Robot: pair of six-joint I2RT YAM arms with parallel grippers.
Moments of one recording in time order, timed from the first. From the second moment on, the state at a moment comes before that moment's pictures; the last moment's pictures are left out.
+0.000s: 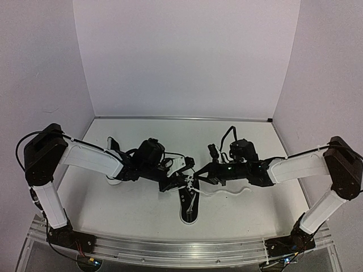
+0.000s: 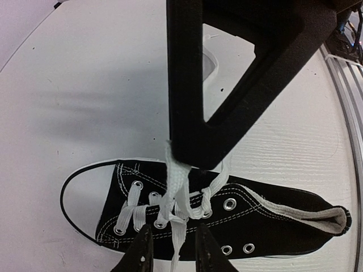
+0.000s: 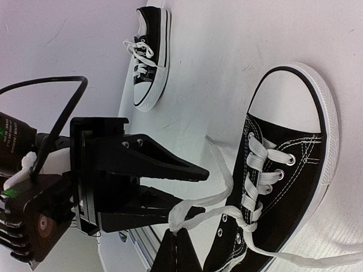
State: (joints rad) left arm -0.94 1.80 0.99 0.17 0.34 0.36; right arm 0.77 1.59 0.73 0.35 -0.49 0.92
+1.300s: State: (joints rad) left arm -0.98 1.89 1.05 0.23 0.33 0.31; right arm 0.77 1.54 0.72 0.31 -0.45 0.92
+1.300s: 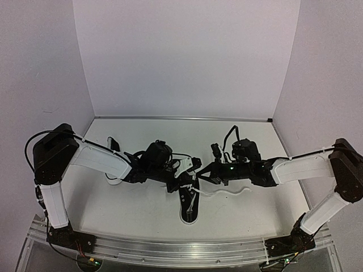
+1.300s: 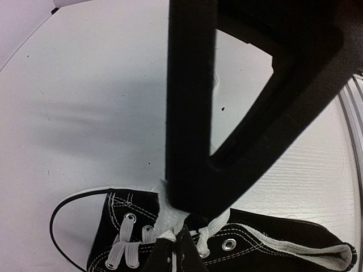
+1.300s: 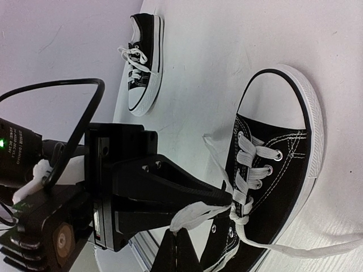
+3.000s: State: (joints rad) left arm -1.00 1.89 1.03 0.28 0.33 0.32; right arm 0.70 1.51 0.75 -0.50 0.28 1.12
